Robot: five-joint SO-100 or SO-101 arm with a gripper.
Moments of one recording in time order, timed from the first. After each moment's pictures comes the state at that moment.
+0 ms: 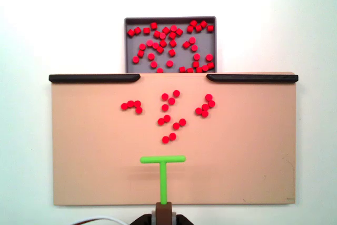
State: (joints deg) arm 0.1 110.1 111.2 81.6 -88.4
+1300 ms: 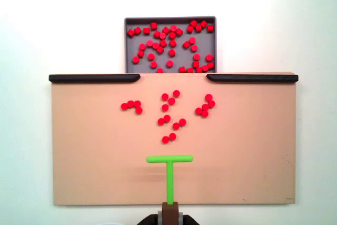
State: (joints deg) arm 1.4 111.4 111.2 81.6 -89.4
